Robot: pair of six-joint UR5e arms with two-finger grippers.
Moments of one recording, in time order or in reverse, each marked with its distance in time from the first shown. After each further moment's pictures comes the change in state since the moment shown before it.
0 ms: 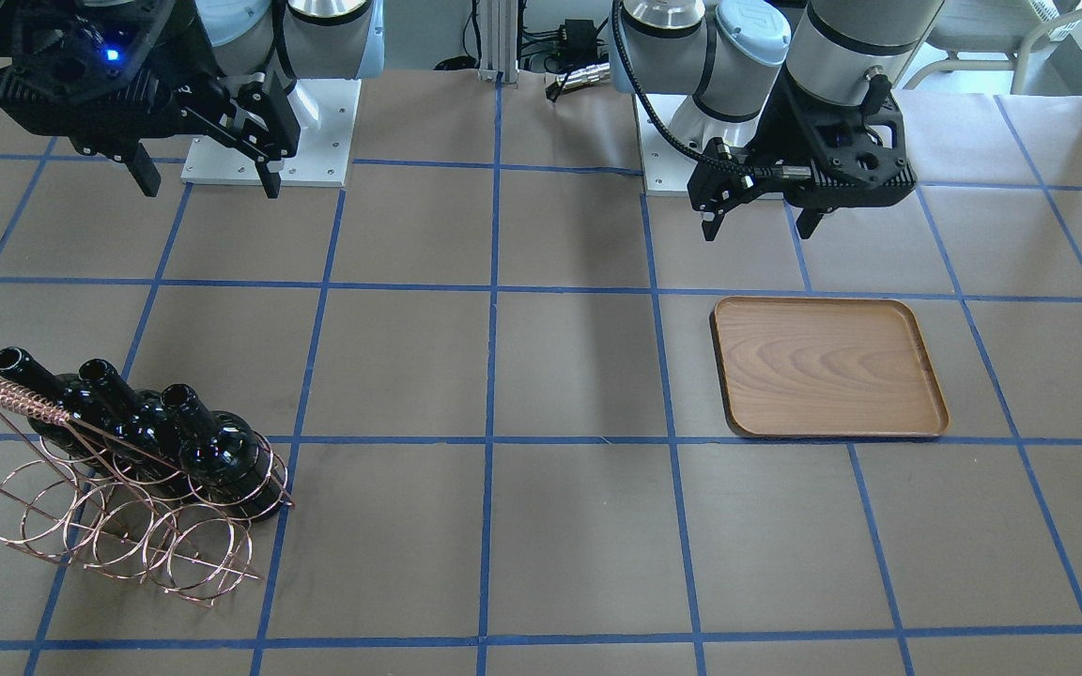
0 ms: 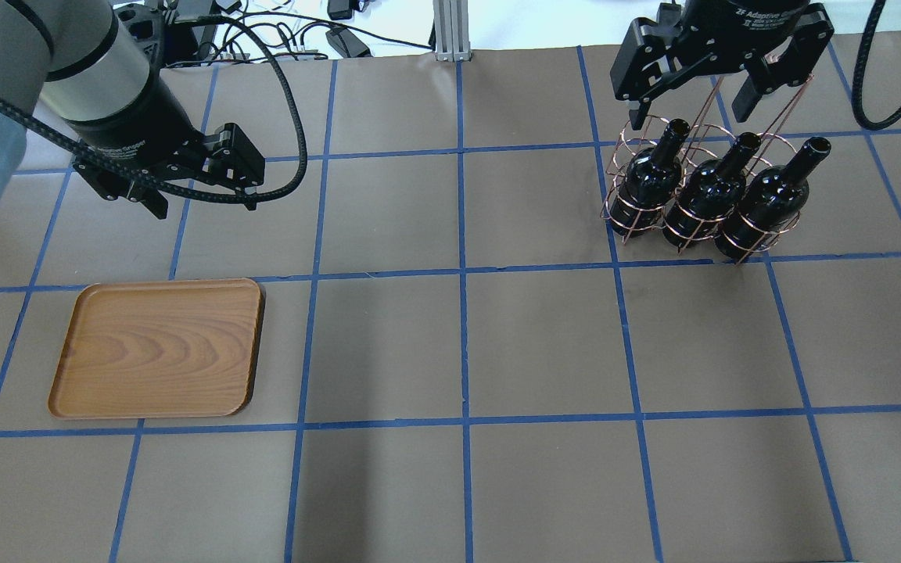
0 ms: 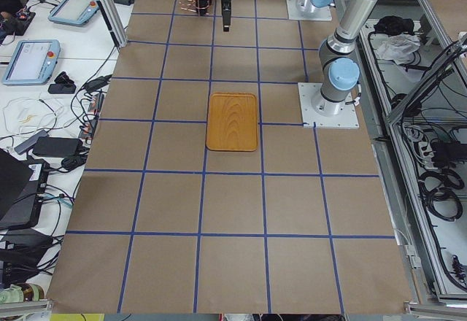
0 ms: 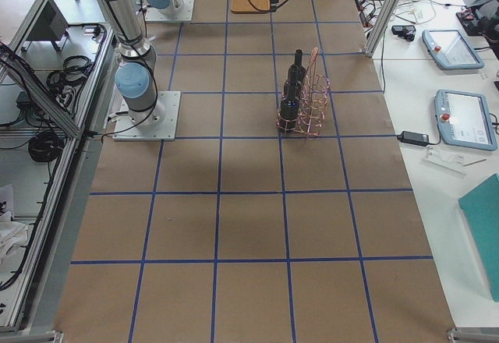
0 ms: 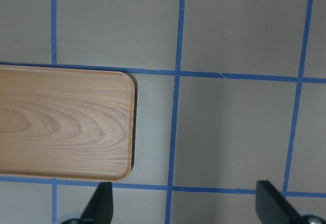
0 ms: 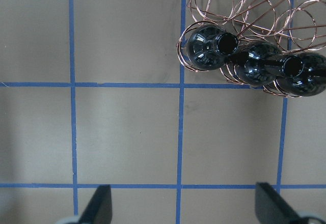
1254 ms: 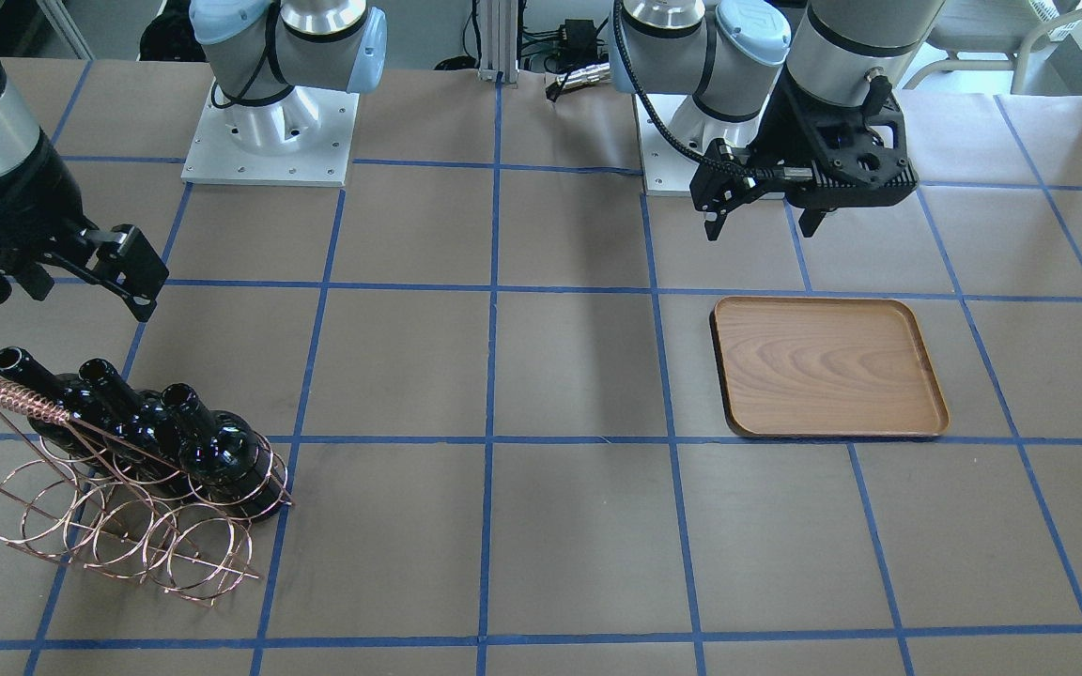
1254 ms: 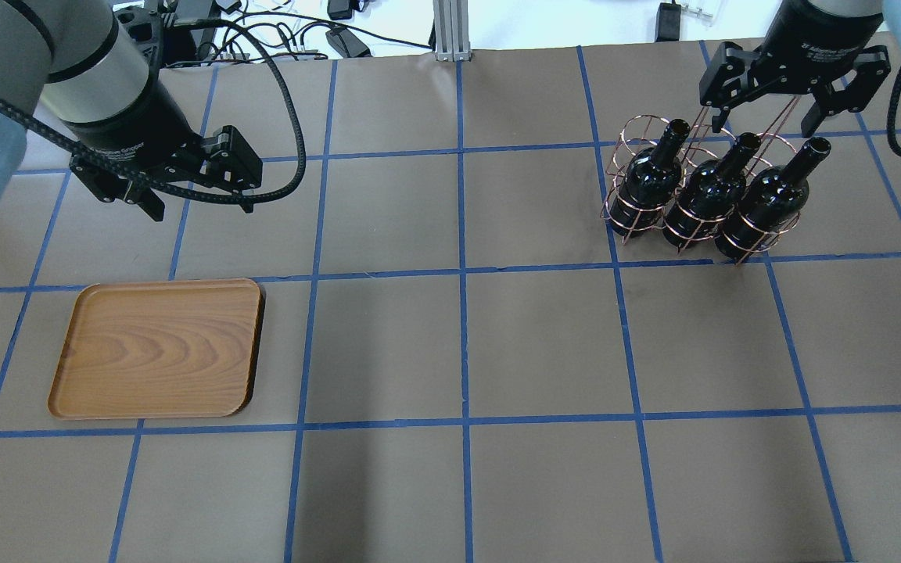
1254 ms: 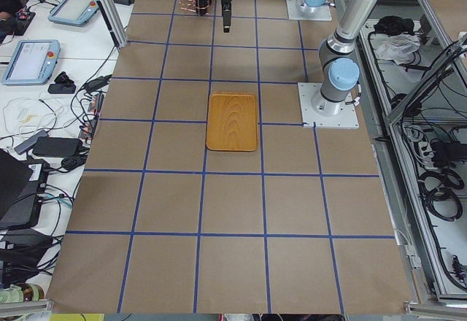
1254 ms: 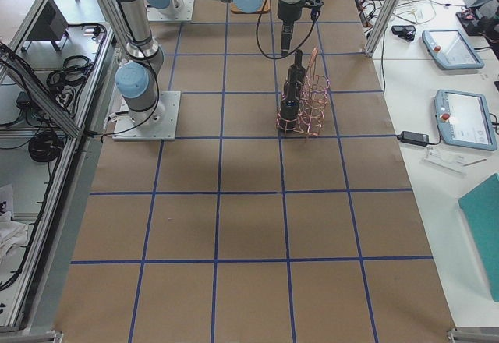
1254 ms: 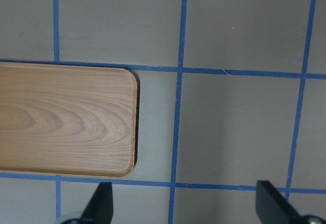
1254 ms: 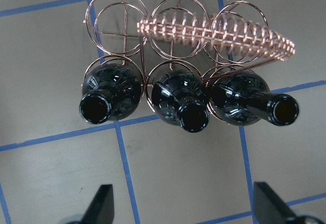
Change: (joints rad) left arm 0.000 0.000 -0.002 -0.005 0.011 -0.005; right arm -0.202 0.080 0.151 -0.239 -0.051 0.002
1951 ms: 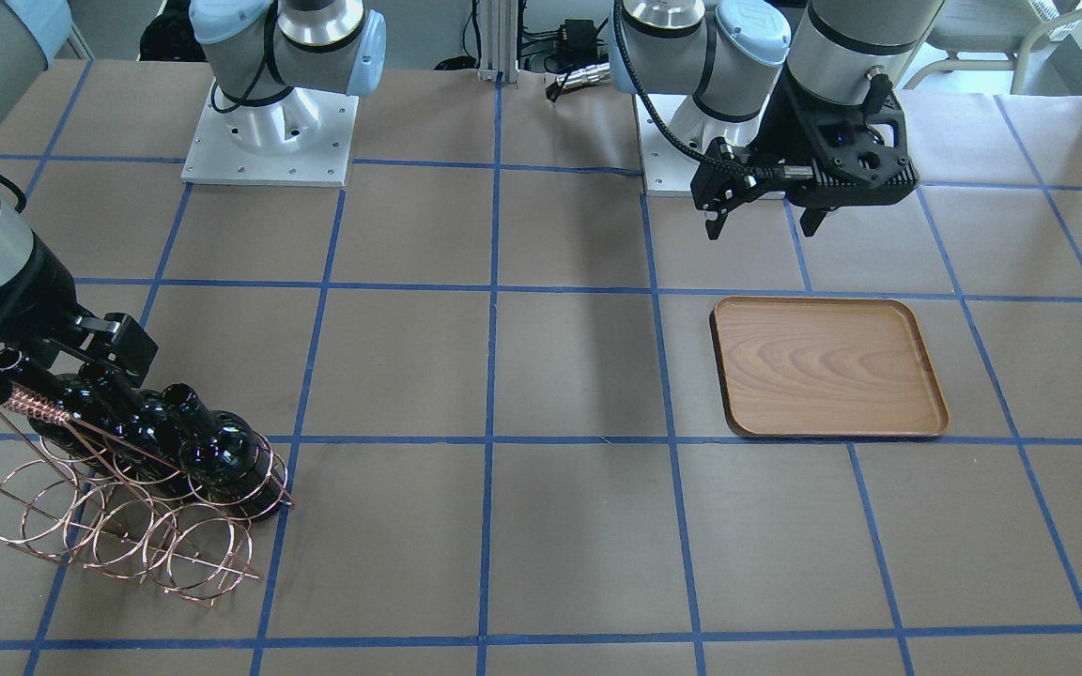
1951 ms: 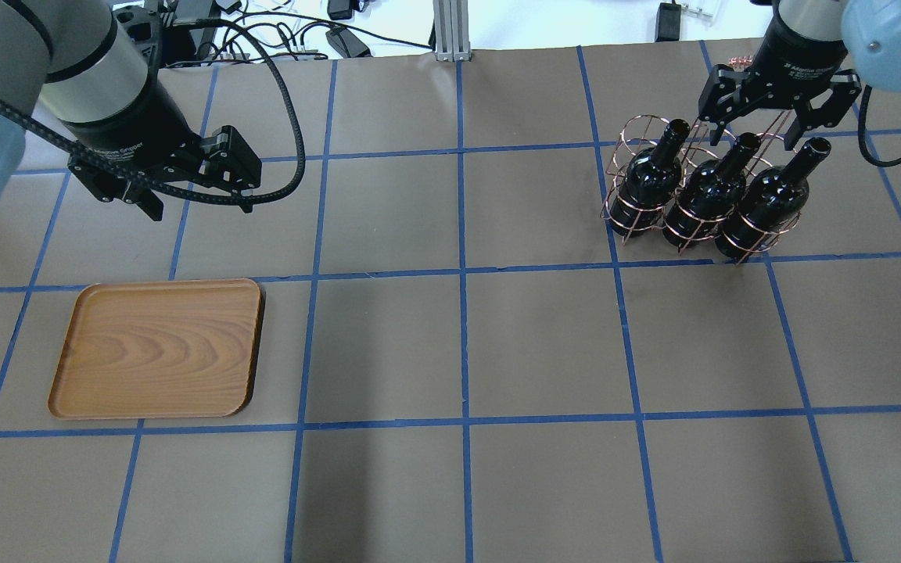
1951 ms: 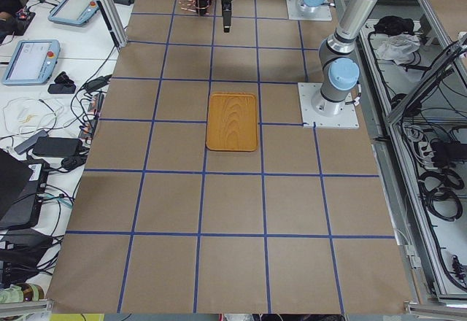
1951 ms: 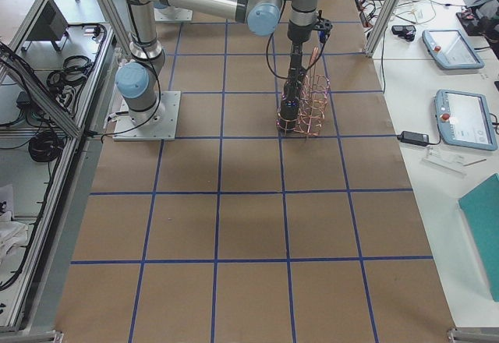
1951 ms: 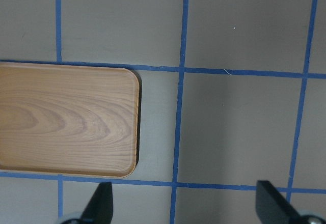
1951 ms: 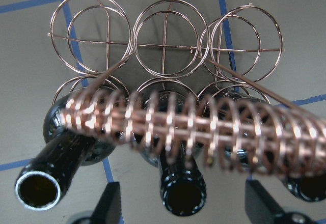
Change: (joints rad) left arm 0.000 0.001 -0.001 0.000 0.002 0.004; right arm -0.027 0.109 0.008 -0.063 0.002 -0.013
